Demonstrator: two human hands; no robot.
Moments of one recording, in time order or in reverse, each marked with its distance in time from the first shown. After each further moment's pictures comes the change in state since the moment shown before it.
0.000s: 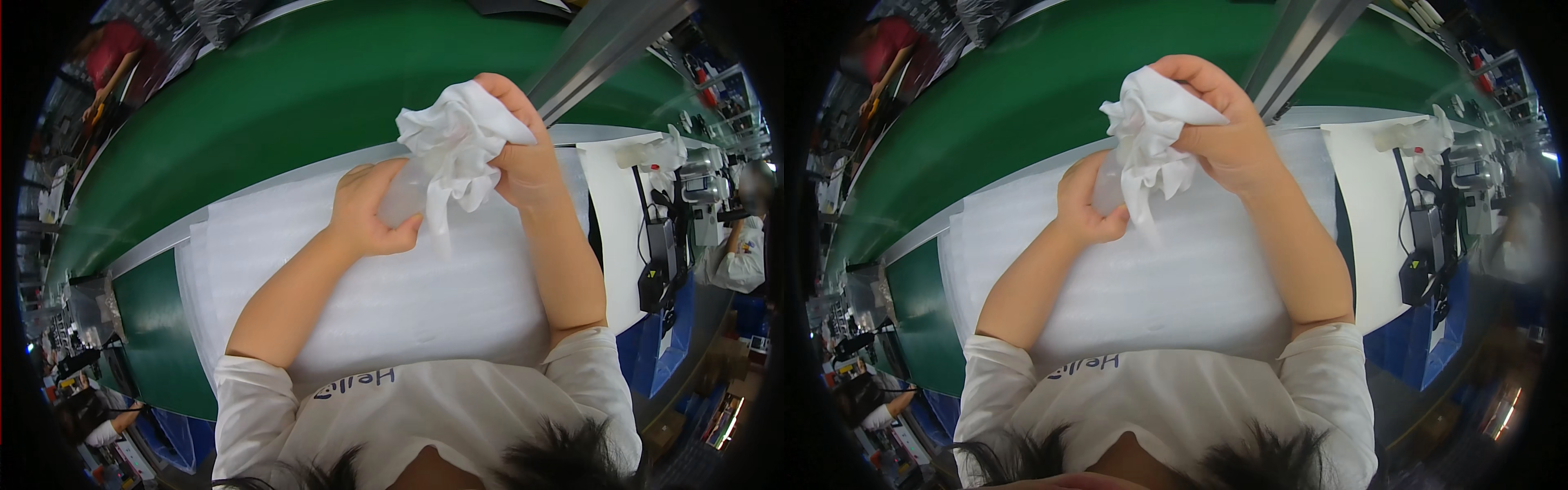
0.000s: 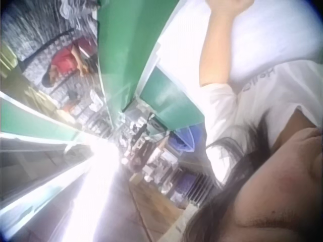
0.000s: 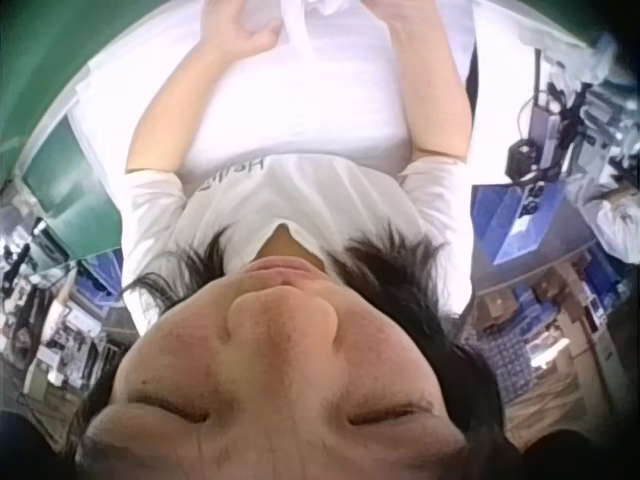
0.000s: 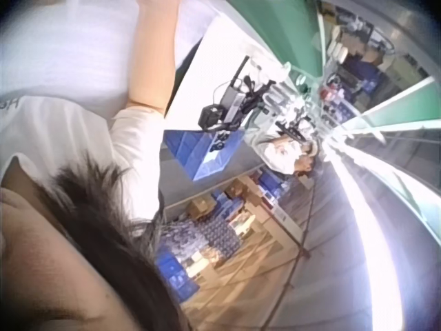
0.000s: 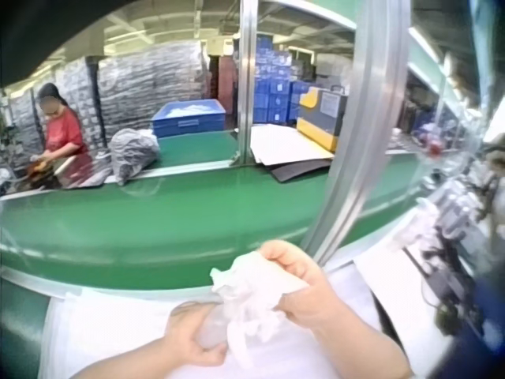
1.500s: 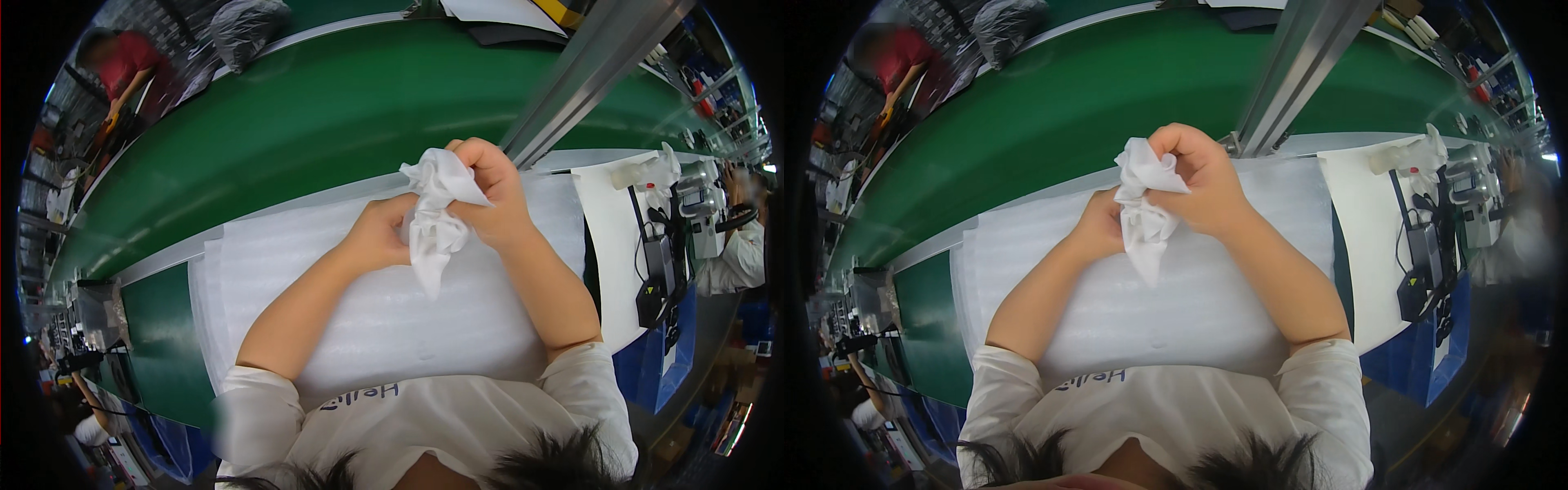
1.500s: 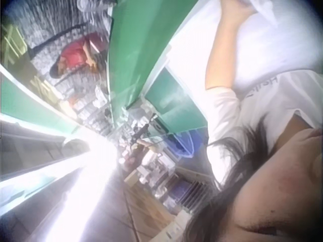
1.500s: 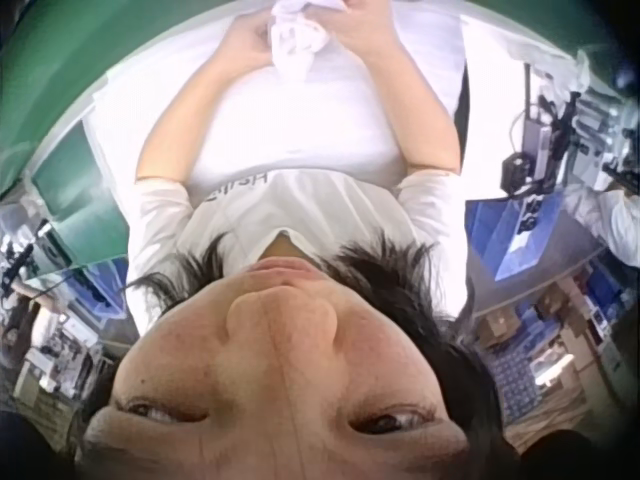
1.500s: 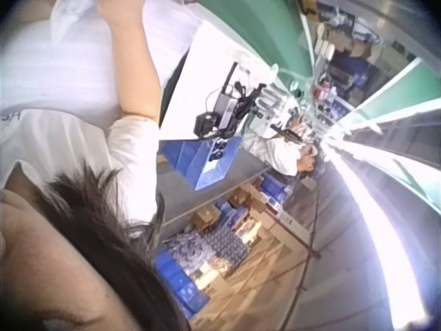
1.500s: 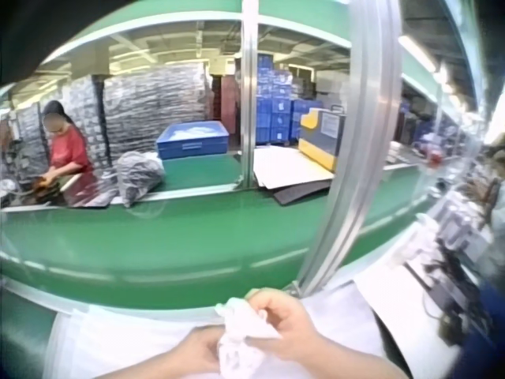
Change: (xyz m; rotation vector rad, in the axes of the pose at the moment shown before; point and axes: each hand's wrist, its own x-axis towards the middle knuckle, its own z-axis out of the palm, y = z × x) left_hand 0.007 0.007 -0.003 -0.468 -0.356 -0.581; right_hand -0.007 0.024 0.013 -0.269 0.036 -0.098
